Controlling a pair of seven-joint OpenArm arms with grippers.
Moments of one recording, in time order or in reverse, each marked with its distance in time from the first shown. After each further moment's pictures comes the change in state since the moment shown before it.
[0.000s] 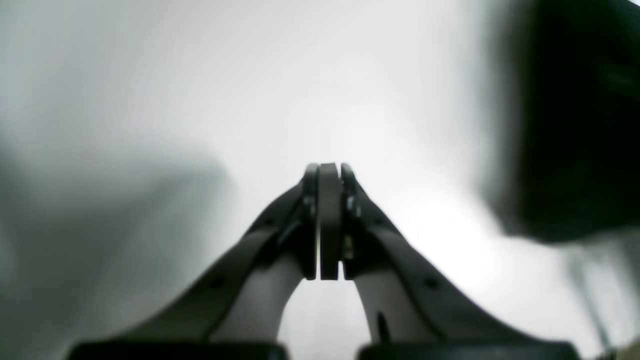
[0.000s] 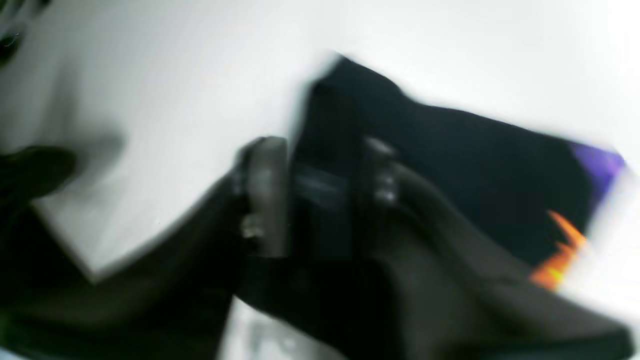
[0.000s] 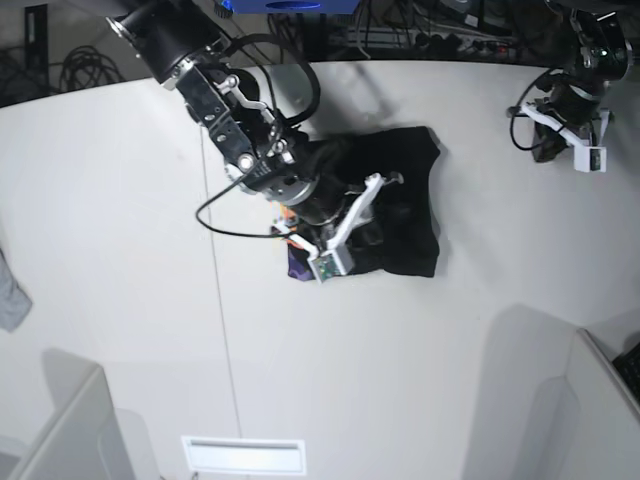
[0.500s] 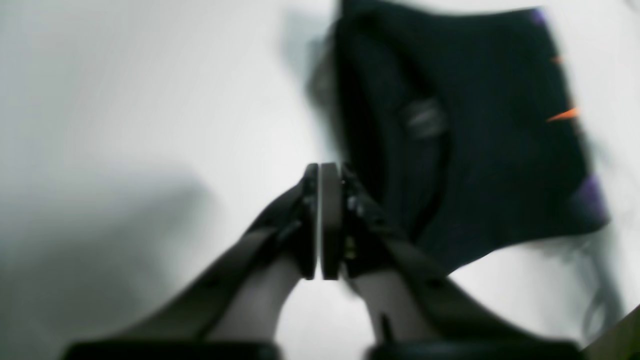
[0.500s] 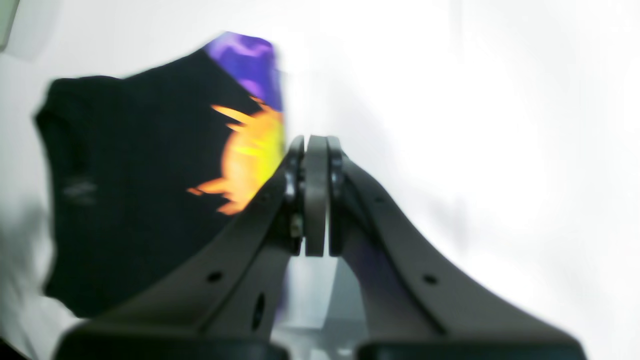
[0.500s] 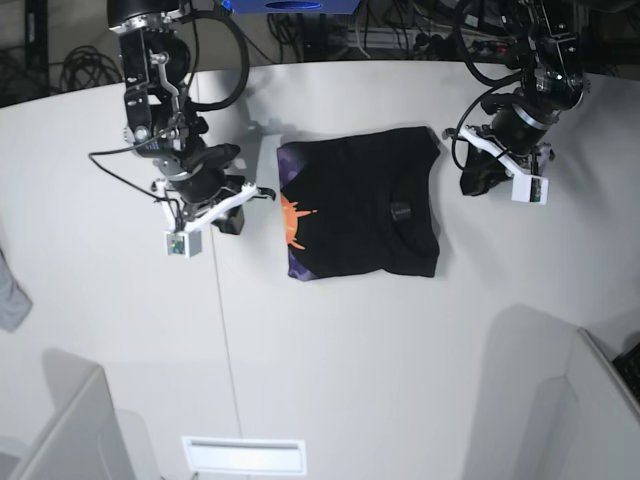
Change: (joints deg) left arm -7.4 4.8 12.7 0.9 0.0 -0.4 0.0; right arm -15.0 2.9 27.5 5.9 0.0 0.2 0.2
